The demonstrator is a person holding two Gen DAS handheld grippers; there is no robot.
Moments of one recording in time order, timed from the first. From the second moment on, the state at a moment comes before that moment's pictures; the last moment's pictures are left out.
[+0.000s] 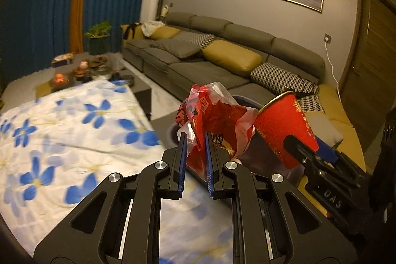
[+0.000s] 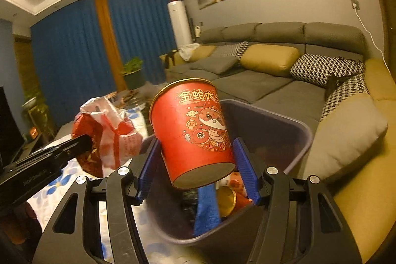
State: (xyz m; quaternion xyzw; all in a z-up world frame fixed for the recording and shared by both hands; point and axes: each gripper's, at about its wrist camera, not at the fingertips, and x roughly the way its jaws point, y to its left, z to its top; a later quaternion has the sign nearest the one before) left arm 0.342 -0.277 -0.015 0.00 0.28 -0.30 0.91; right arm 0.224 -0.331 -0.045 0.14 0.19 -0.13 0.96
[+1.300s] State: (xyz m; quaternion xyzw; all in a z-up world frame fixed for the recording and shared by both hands) left arm 0.202 -0.108 -0.009 0.01 0.23 -0.09 0.97; right arm 0.150 -0.235 -0.020 0.04 0.18 -0.11 0.98
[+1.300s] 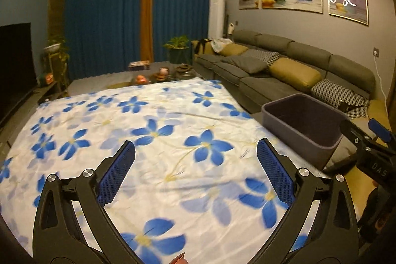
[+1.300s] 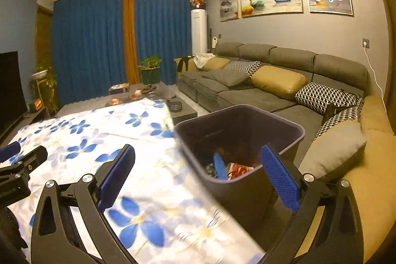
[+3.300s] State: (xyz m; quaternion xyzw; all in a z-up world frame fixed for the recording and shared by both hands) left arm 0.110 -0.036 0.011 -0.03 0.18 -0.08 0.98; right arm 0.078 -0.144 0.000 0.02 0.15 -0.07 0.99
